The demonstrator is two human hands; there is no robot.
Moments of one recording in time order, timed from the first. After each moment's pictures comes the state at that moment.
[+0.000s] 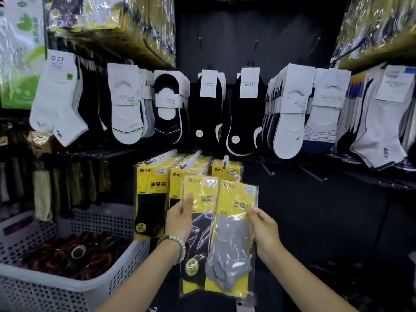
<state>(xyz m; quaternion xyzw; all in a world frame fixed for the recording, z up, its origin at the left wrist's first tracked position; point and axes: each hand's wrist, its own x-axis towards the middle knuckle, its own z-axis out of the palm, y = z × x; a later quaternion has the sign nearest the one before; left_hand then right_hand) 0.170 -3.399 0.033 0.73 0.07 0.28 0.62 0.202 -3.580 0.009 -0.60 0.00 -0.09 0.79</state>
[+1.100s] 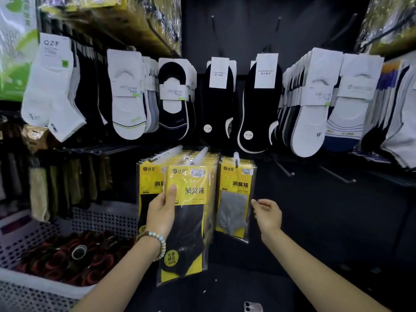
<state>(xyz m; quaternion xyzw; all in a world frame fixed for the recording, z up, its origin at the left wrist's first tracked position) 0.195 -3.338 0.031 0.72 0.06 0.31 0.62 0.293 -3.562 -0.004 -0.68 0.12 -0.18 0.71</state>
